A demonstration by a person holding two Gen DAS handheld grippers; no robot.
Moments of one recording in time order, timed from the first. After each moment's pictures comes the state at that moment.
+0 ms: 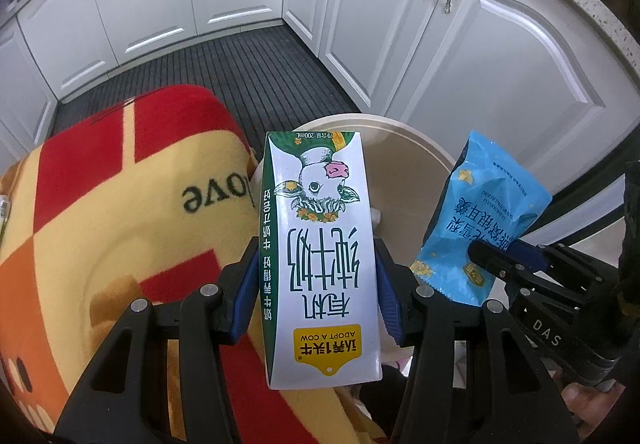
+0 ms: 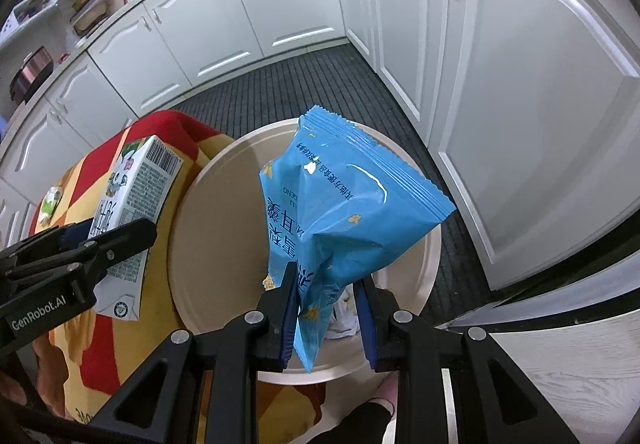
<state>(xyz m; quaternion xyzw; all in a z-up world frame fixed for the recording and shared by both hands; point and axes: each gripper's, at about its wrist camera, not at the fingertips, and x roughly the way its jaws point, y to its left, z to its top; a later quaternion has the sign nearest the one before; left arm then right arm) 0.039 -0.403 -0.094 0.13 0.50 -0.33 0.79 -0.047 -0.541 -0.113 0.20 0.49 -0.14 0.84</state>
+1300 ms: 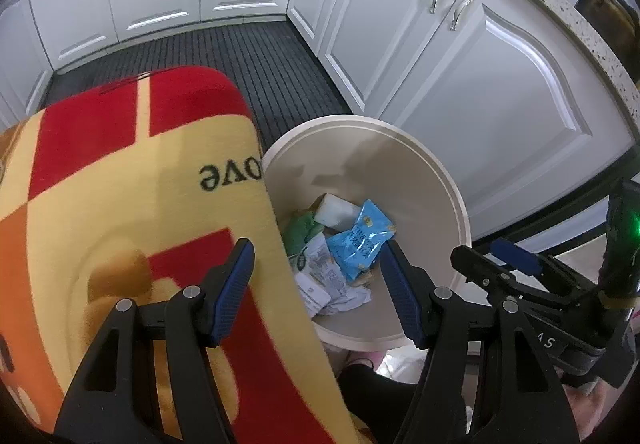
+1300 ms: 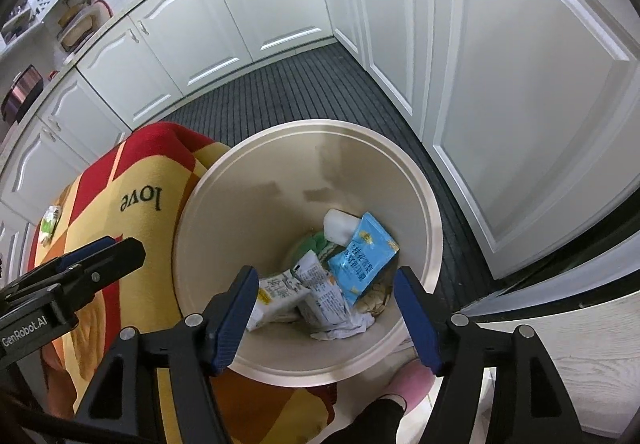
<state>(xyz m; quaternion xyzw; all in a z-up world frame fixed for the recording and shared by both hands) 0.044 -0.383 -0.088 0.07 0.52 -0.33 0.78 -0.054 -0.539 -0.110 0.22 0.49 -0.16 0.83</state>
